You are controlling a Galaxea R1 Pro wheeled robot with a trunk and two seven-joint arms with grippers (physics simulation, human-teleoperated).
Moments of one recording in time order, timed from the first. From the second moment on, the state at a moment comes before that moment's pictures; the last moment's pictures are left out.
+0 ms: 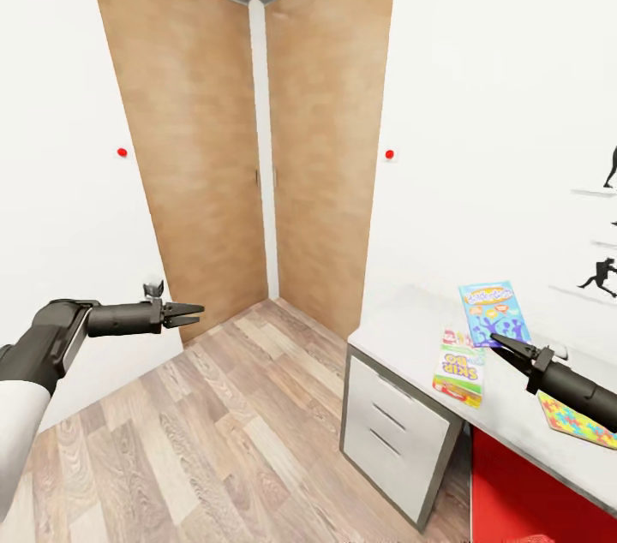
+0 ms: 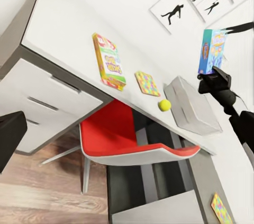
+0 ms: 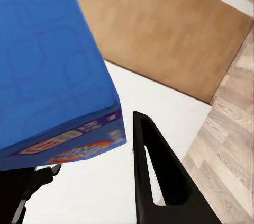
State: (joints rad) left arm -0.90 0.38 0.09 -0.77 0.00 0.96 -1.50; right arm -0.46 -0.42 -0.51 -0.98 -0.67 1.04 0.95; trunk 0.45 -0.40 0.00
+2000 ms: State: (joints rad) left arm -0.89 0.39 0.10 -0.78 0.00 0.96 -1.51; right arm -0.44 -0.51 -0.61 -0.89 -0.68 1.04 0.96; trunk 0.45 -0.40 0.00
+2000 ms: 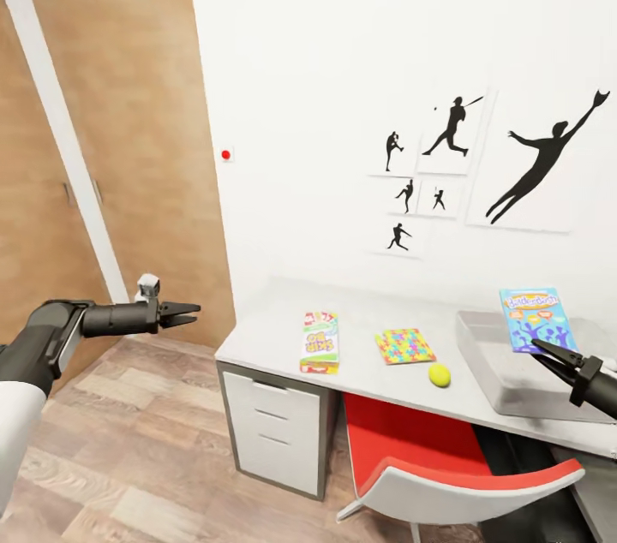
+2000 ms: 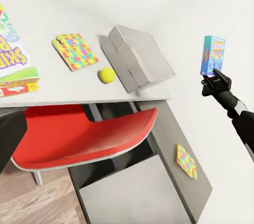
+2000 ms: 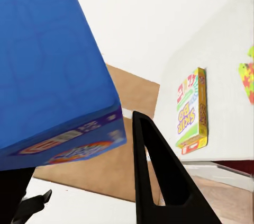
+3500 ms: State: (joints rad) left arm -0.89 0.39 0.10 -0.79 0.01 0.95 -1.51; right arm -0.45 -0.53 -0.60 -0.85 -0.67 1.04 0.95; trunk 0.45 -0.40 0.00
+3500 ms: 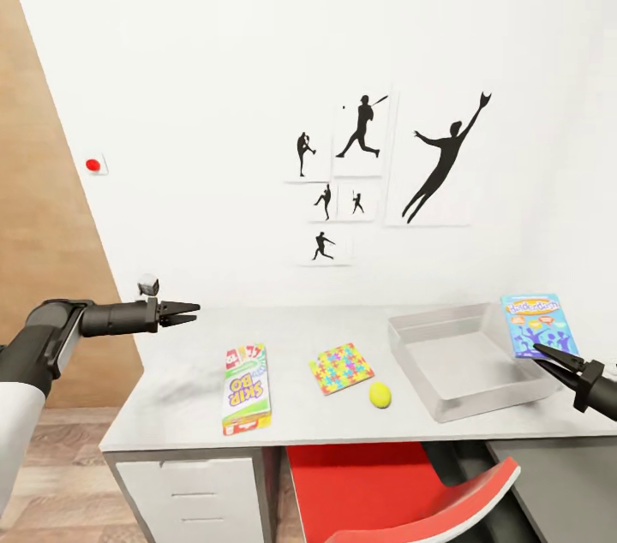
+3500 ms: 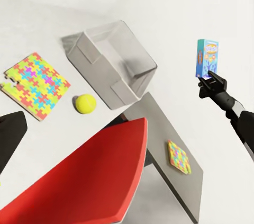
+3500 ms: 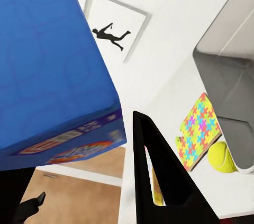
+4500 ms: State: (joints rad) left arm -0.89 0.39 0.10 -0.79 0.01 0.95 -1.51; right arm -0.46 -0.53 -0.60 -0.85 -0.66 1.04 0.91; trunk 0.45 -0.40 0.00
